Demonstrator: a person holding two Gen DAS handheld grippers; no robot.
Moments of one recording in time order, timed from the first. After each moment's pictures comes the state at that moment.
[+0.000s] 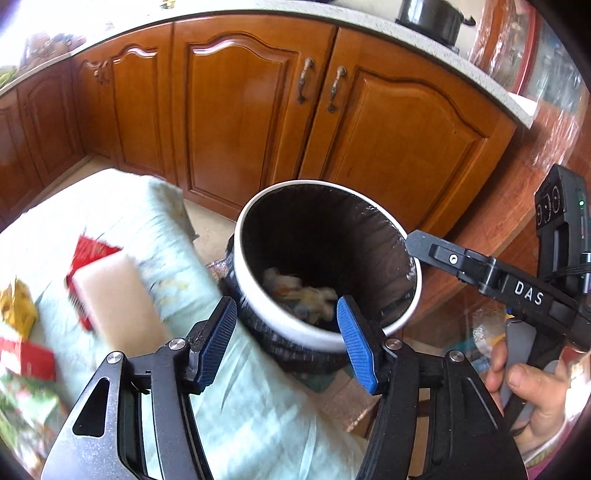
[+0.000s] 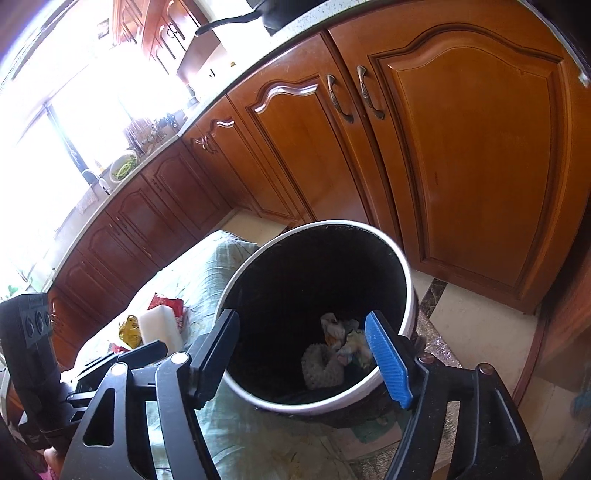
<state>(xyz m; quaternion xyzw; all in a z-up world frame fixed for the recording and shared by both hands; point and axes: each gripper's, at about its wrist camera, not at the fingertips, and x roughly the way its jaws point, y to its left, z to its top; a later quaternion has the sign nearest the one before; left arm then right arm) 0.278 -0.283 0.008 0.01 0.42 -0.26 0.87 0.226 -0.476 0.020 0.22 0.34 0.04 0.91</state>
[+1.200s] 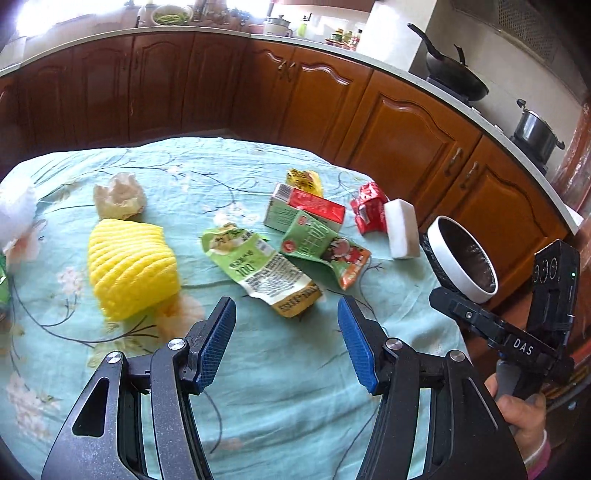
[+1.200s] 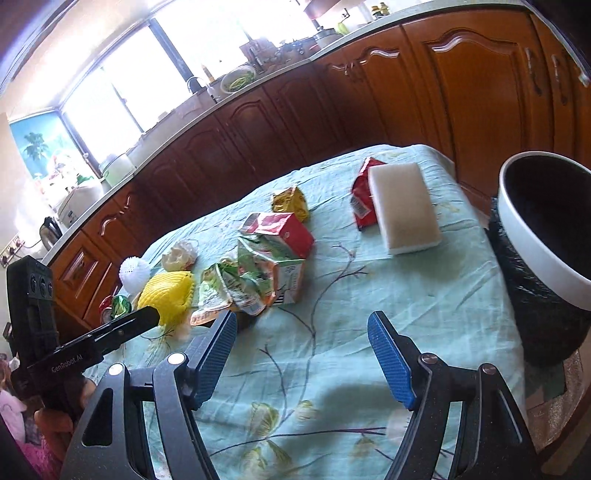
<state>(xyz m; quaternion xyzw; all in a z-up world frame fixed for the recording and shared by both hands) 0.159 -0.008 0.003 -0.13 0.39 -0.05 0.91 0.196 -0.242 -0.002 0.12 0.39 0.26 0.88</state>
